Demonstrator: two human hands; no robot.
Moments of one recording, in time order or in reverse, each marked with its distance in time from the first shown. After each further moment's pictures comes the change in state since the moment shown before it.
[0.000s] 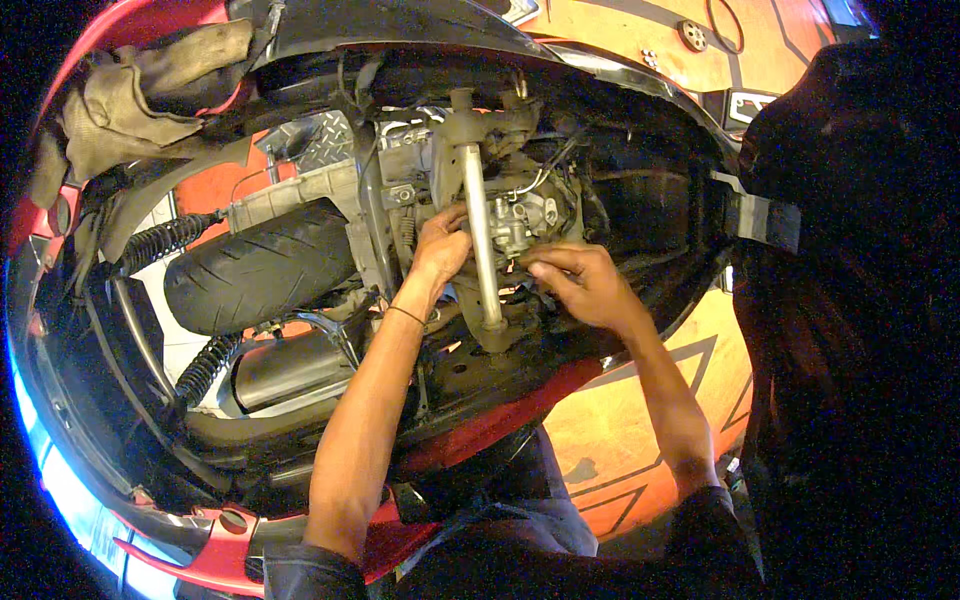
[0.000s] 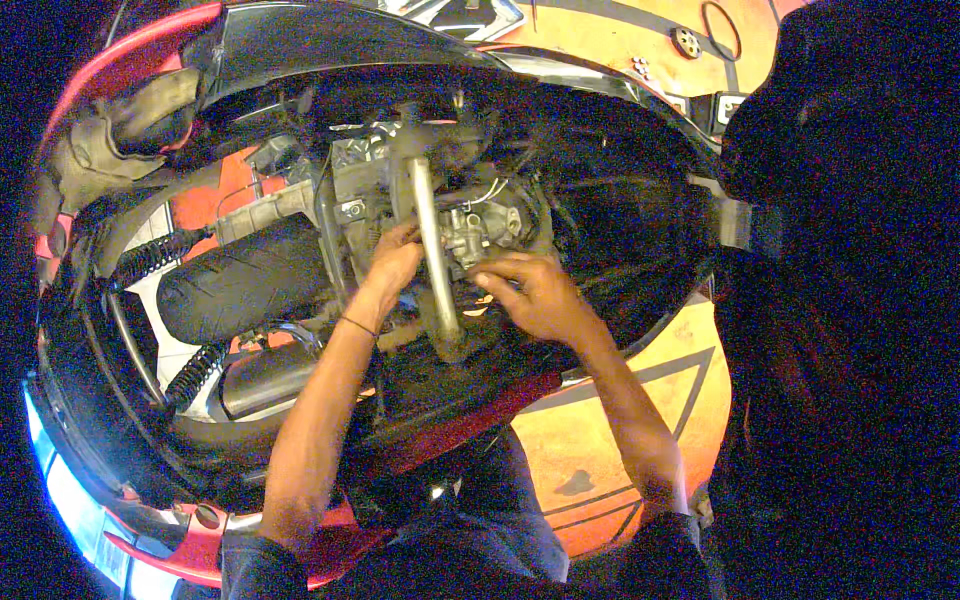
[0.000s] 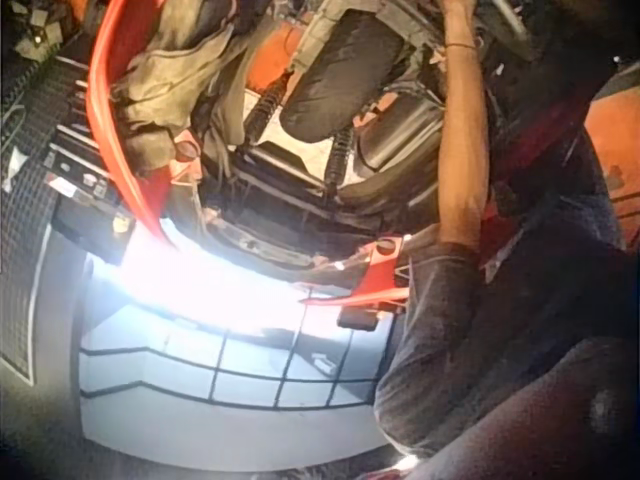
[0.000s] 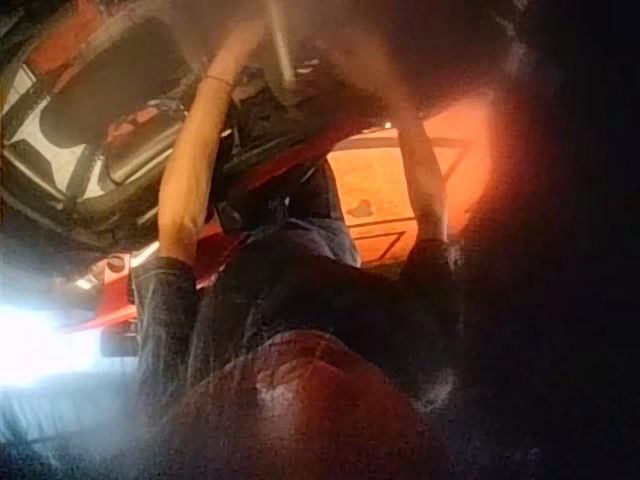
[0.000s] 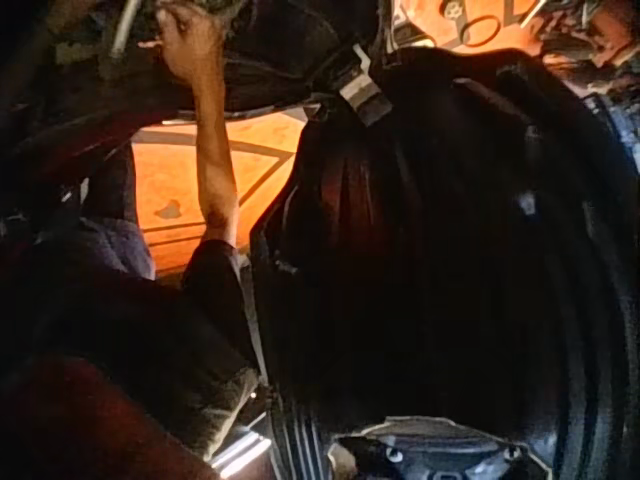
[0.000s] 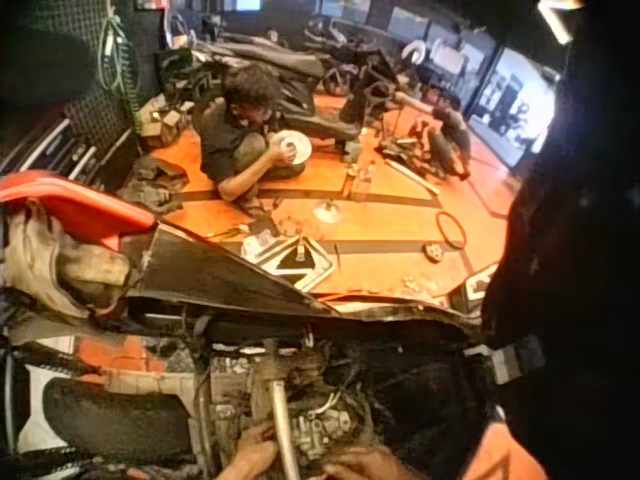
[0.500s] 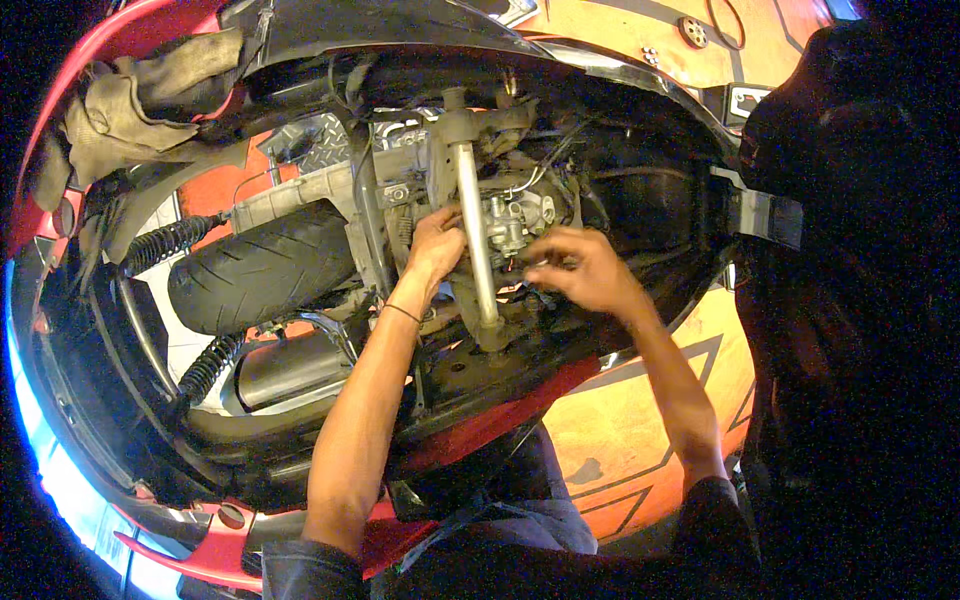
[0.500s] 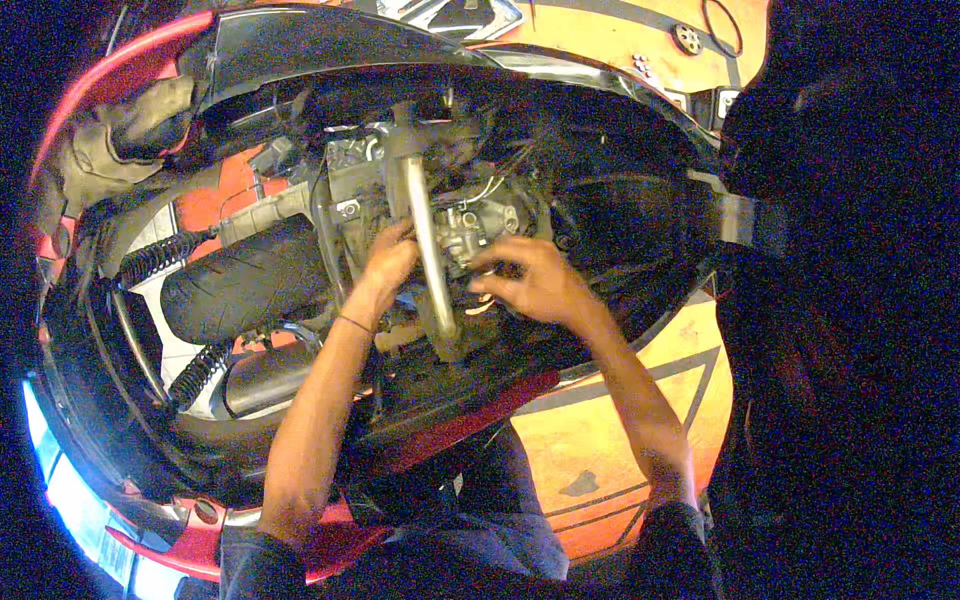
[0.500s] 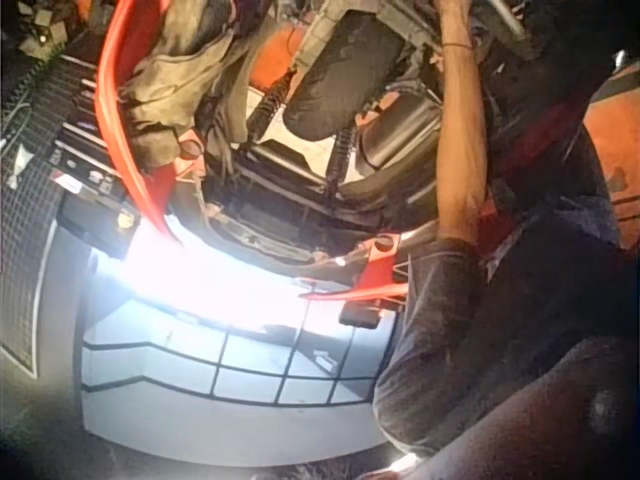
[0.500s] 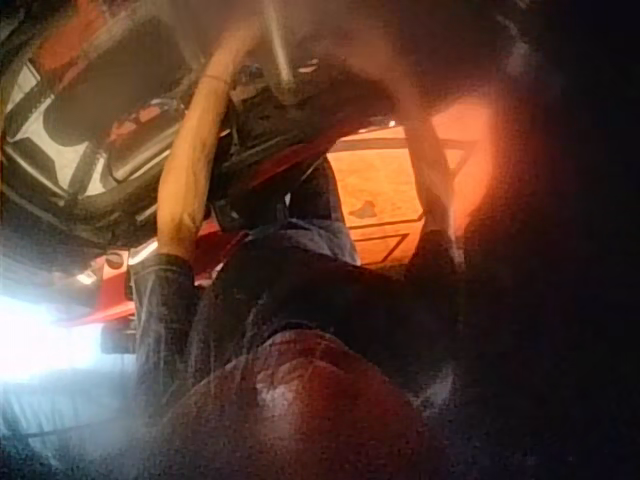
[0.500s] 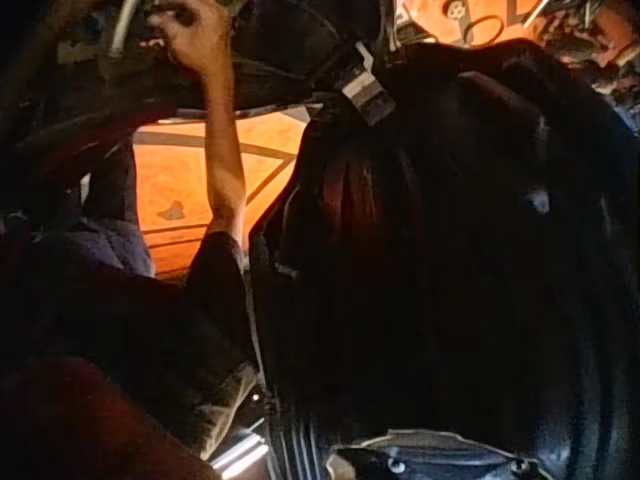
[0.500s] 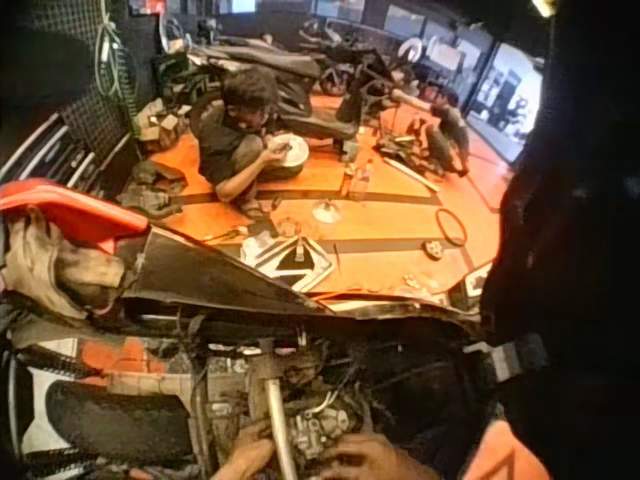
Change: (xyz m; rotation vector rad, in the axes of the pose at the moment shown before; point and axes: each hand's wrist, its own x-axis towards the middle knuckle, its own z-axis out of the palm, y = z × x) left_hand -0.001 -0.003 -0.002 0.037 0.021 0.019; right_hand 0.008 0.009 -0.010 -0.017 0.029 -0.134
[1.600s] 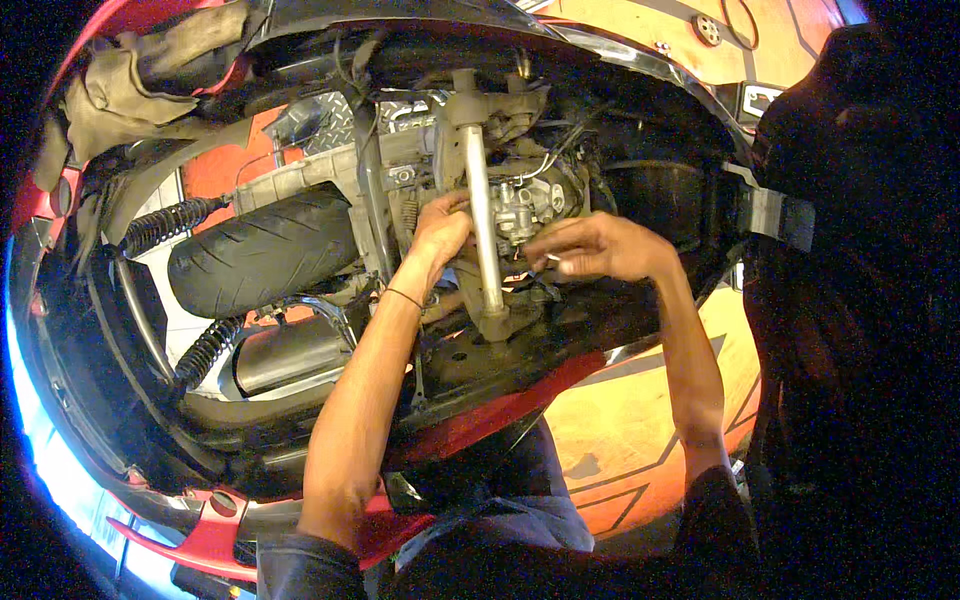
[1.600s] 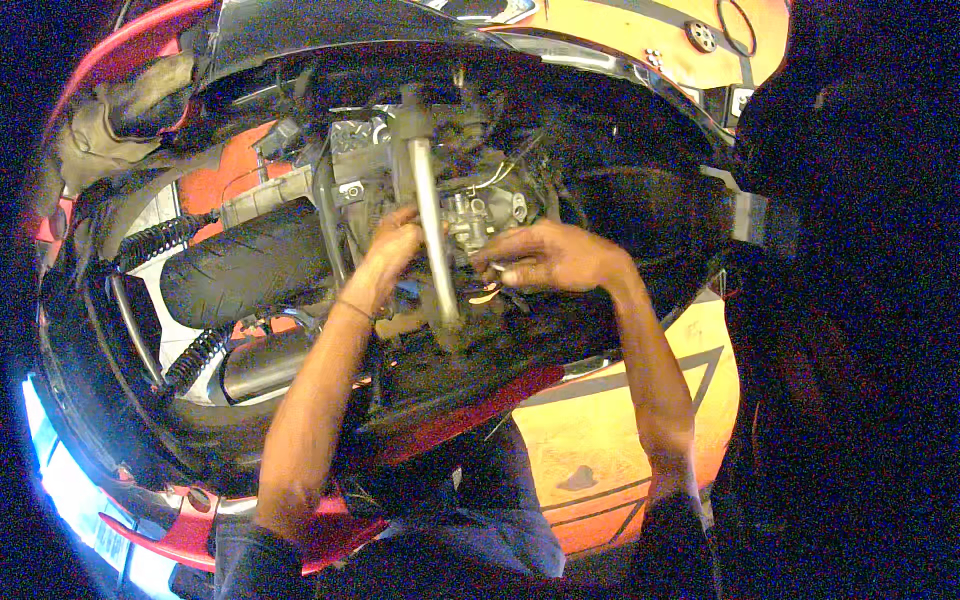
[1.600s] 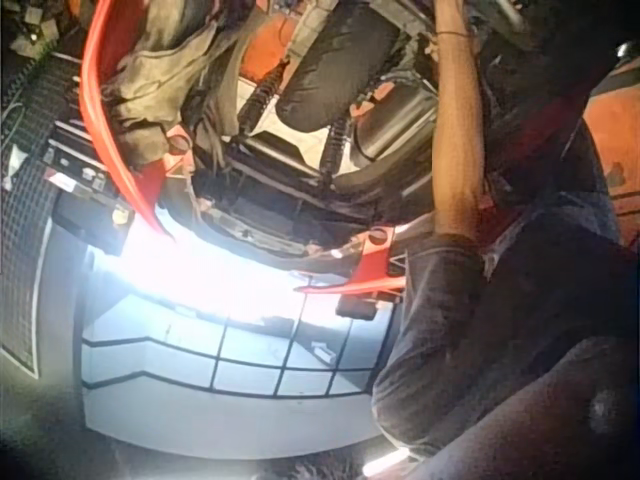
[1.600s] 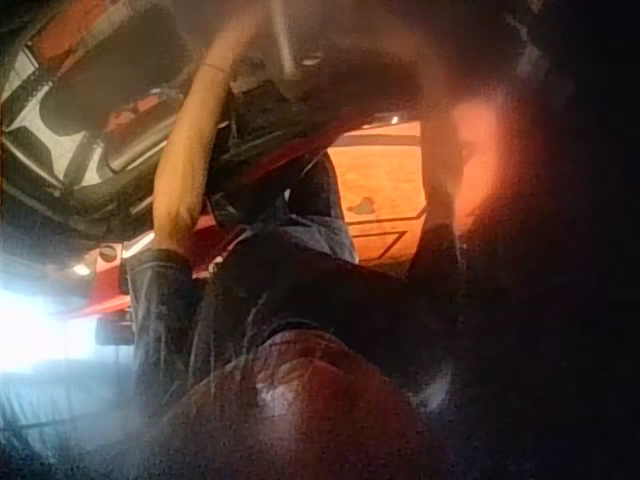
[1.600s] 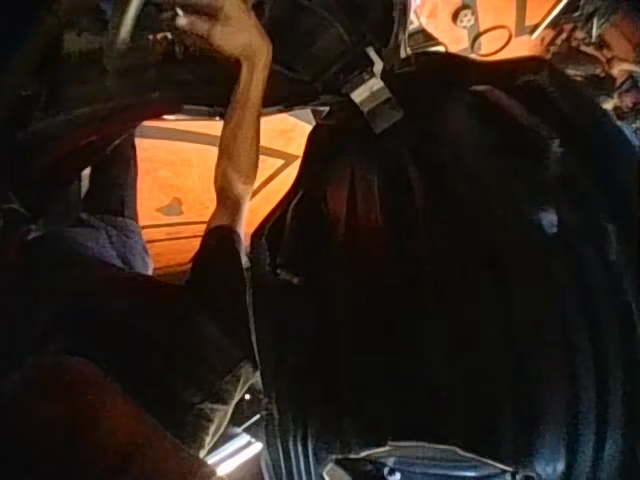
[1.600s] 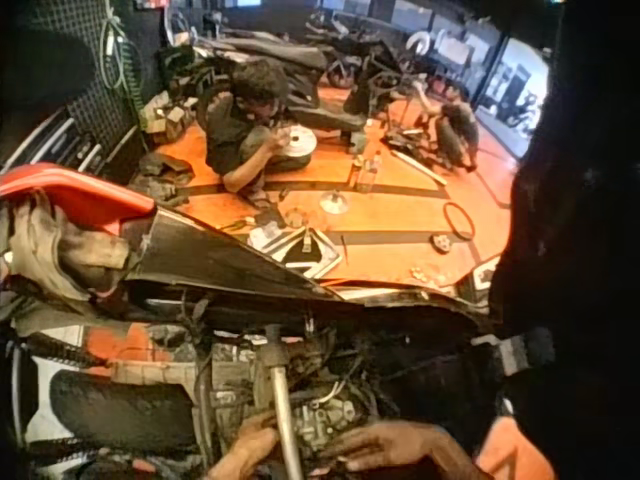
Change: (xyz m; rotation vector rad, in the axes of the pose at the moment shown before) left_hand 0.007 -0.004 -0.001 -0.074 -0.047 -0.104; right_hand 0.017 0.019 -0.033 0.389 -0.583 0.065
